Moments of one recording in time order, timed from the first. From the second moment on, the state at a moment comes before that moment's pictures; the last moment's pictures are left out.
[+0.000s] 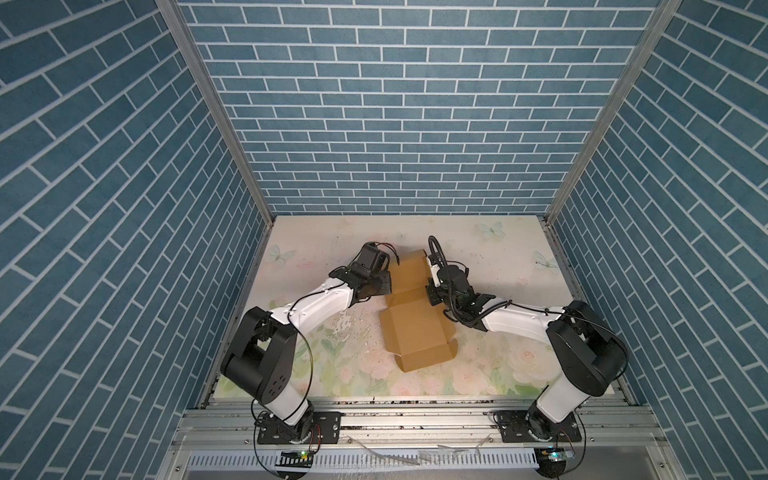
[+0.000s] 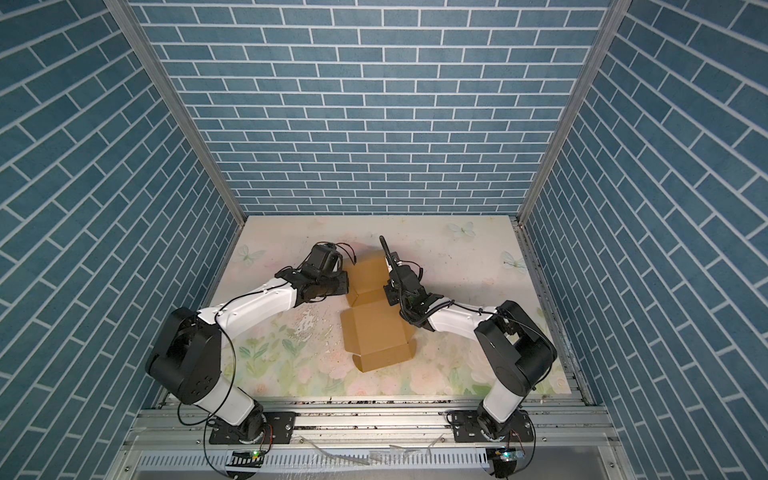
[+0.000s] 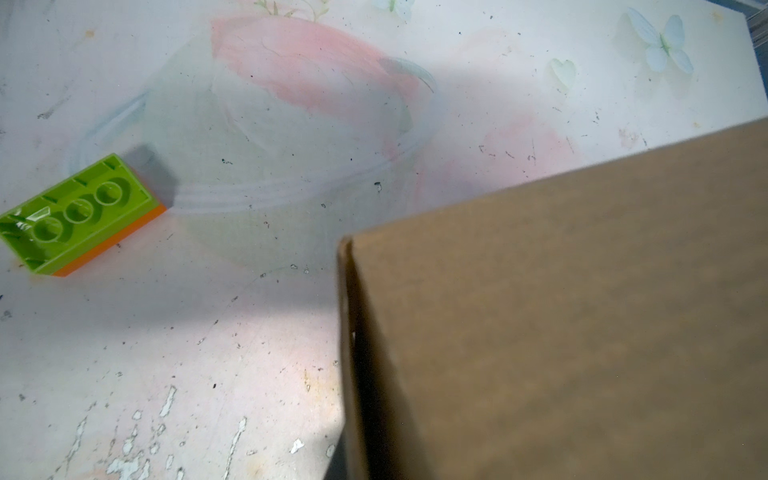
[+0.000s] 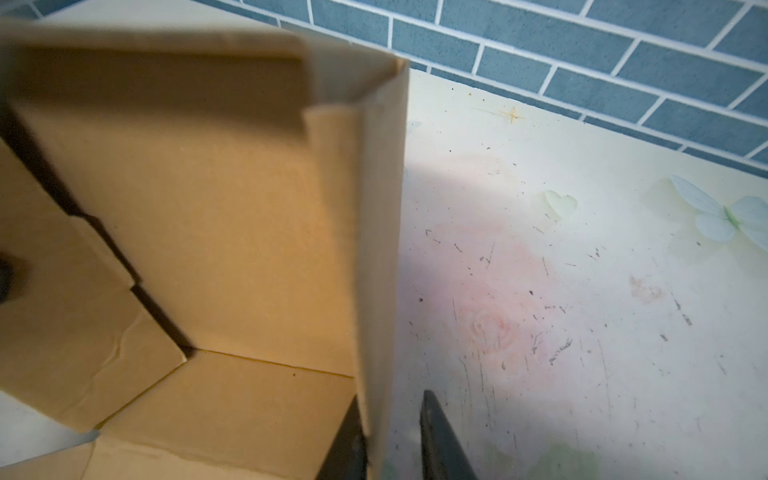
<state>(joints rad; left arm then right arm) -0.54 1.60 1.09 -0.38 -0.04 -0.53 0.77 1.67 0.88 0.21 0.28 0.11</state>
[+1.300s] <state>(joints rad) -0.54 1.58 0.98 -0.17 -0.06 -0.51 0.77 1.68 1.00 -0.04 0.21 0.45</state>
